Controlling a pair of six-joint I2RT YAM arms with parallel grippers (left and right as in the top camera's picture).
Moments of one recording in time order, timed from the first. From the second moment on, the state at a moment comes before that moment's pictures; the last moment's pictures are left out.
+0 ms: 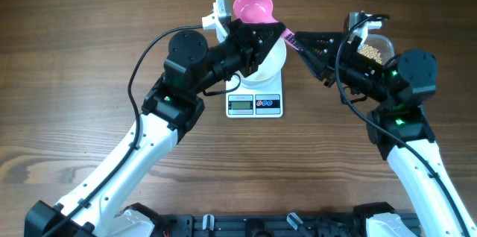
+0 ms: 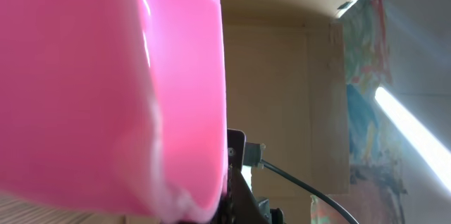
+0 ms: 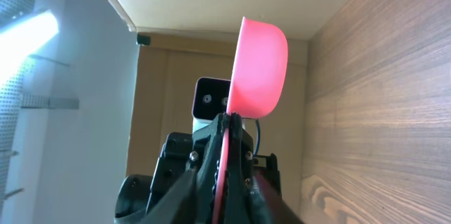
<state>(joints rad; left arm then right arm) -0.53 1.37 1.03 0.34 0.49 -1.57 0.13 1.13 0.80 0.40 -0.88 1.52</state>
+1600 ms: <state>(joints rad) -0.53 1.37 1.03 0.34 0.50 -1.55 0.15 1.13 0.80 0.41 -0.88 1.55</state>
